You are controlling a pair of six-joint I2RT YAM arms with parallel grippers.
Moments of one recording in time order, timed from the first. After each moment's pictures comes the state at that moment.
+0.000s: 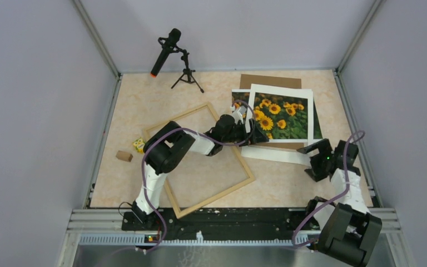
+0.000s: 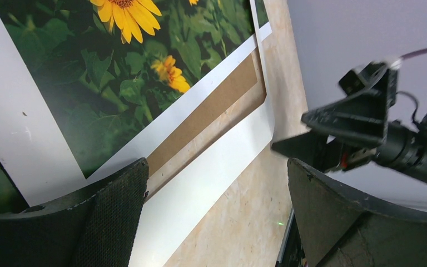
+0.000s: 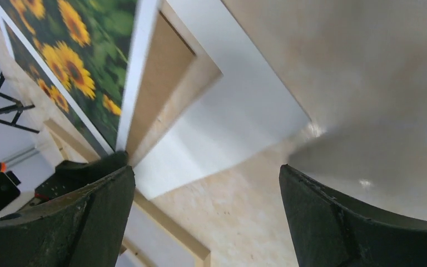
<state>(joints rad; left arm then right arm) -0.77 2.14 1.11 0.71 0.45 -0.94 -0.42 0.97 0.43 -0.38 -0.38 0.79</state>
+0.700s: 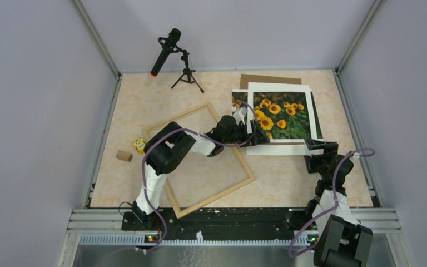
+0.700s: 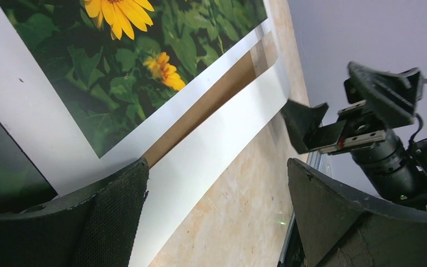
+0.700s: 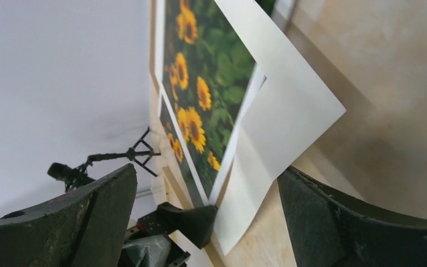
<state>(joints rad) -0.78 2.14 1.11 0.71 0.44 -0.94 -0.39 0.81 0.01 0.38 -0.34 1.25</state>
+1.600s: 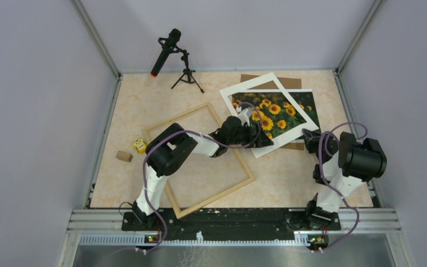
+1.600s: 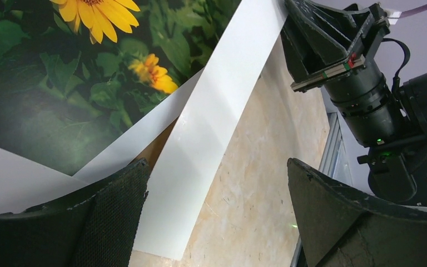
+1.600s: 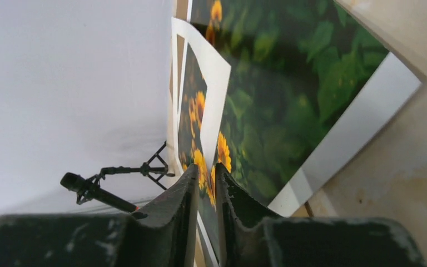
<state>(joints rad) -0.82 2.14 1.15 0.65 0.39 -0.87 -0.32 1.73 0.18 1.30 -0.31 1.30</state>
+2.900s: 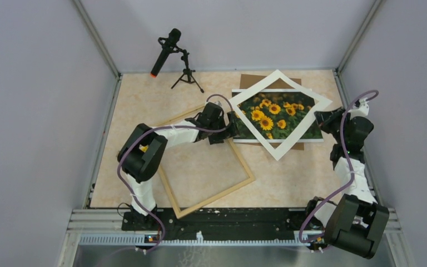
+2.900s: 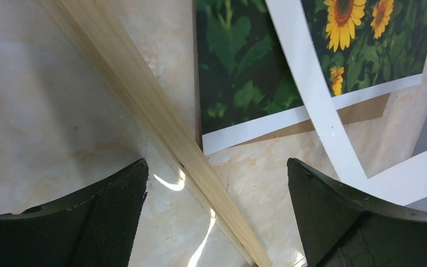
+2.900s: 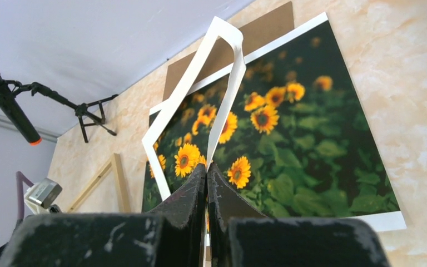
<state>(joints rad) -0.63 1.87 1.15 -0.08 0.17 -0.84 -0.37 1.05 0.54 0.33 -0.47 0.58</state>
